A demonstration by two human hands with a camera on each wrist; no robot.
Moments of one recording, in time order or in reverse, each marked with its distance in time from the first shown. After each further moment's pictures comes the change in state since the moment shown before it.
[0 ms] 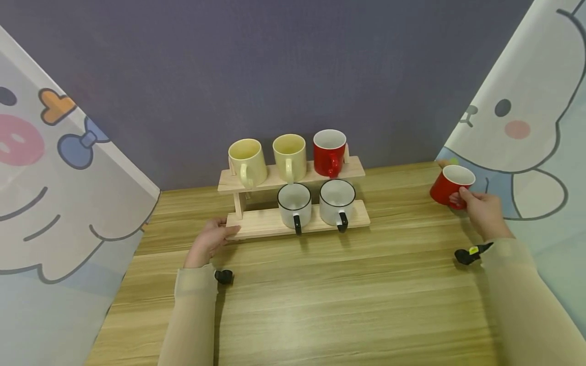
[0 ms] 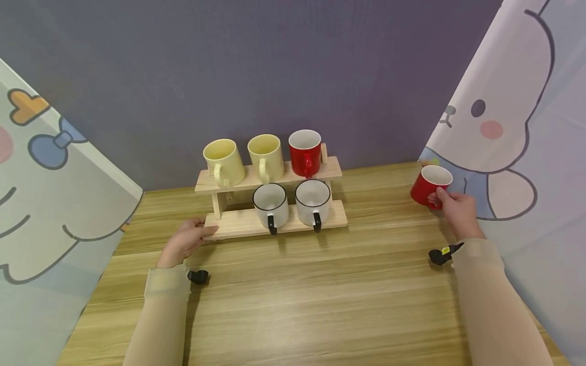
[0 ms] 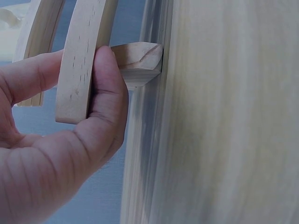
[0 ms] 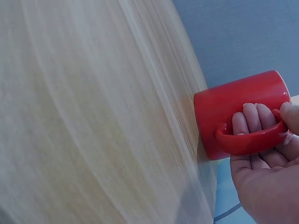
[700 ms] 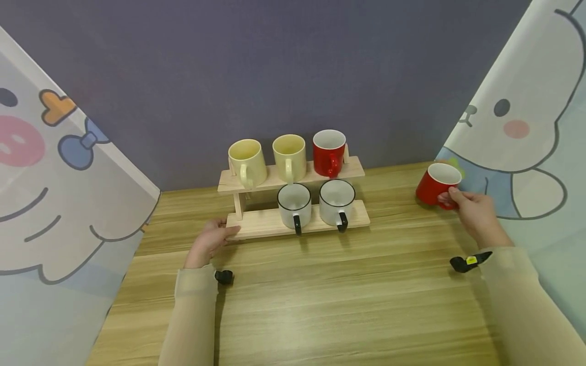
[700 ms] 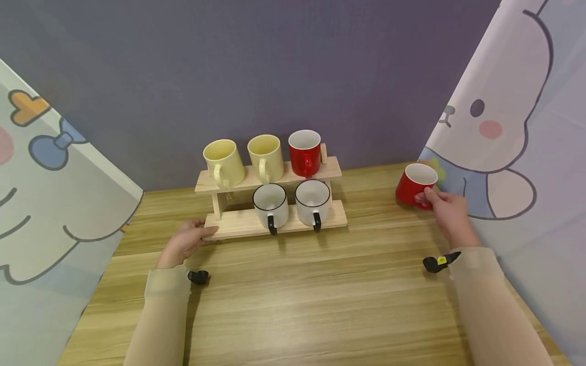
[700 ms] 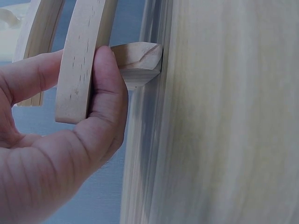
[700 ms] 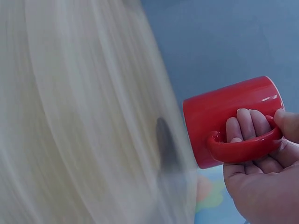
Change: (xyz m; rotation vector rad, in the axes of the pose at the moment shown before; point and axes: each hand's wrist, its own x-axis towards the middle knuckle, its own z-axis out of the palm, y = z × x) left_hand -0.002 0.001 0.000 0.001 -0.013 0.001; right_hand -0.025 -0.023 0.022 0.534 -0.126 -0.079
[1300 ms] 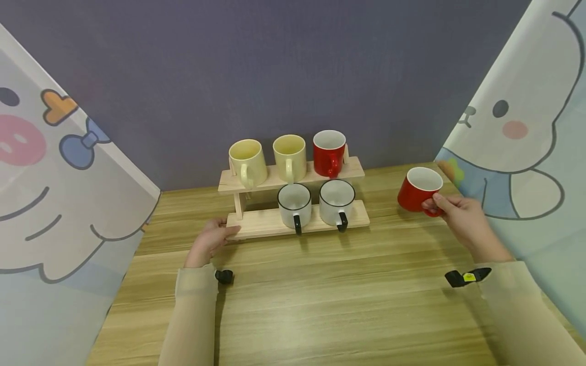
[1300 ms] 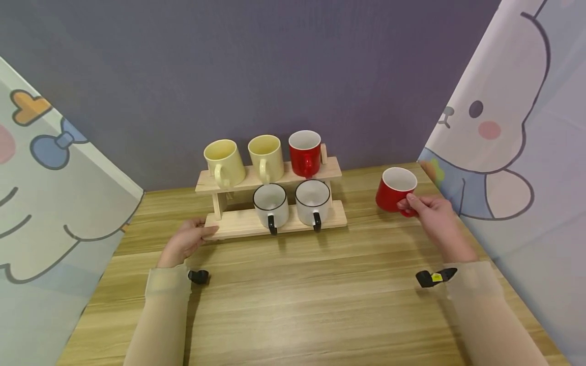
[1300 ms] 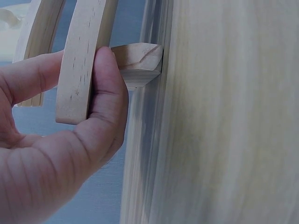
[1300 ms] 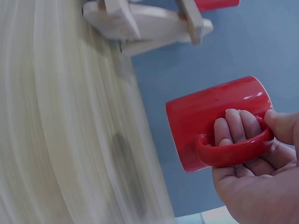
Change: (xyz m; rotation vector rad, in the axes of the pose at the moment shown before) left_hand 0.001 -0.002 -0.001 -0.023 -0.003 0.005; right_hand -0.044 -0.018 0.042 -0.066 -0.182 -0.099
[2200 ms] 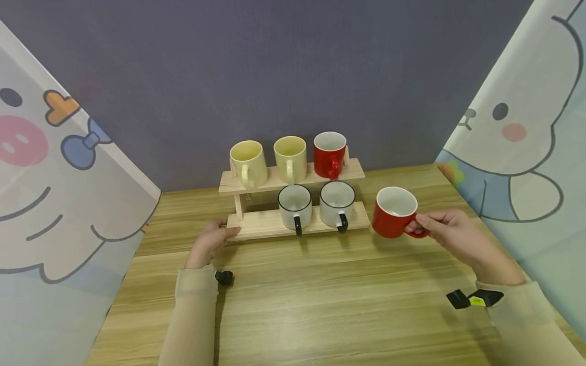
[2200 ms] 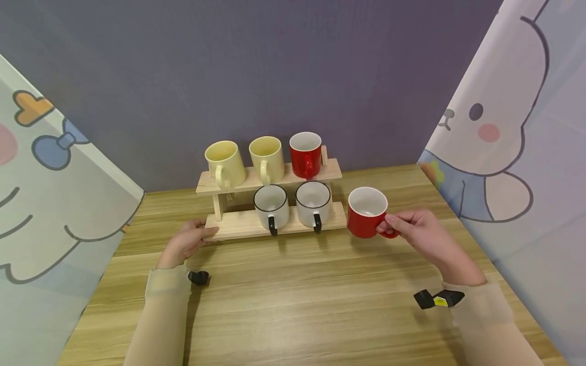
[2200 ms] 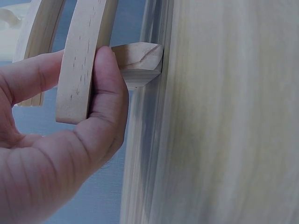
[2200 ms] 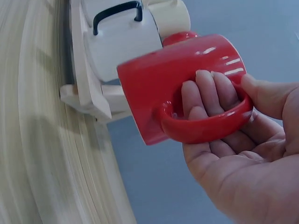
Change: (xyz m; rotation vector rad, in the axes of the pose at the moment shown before) left_hand -0.002 0.001 0.001 -0.002 -0.009 0.007; right_hand -0.036 -0.031 0.039 -0.199 -0.376 -0.074
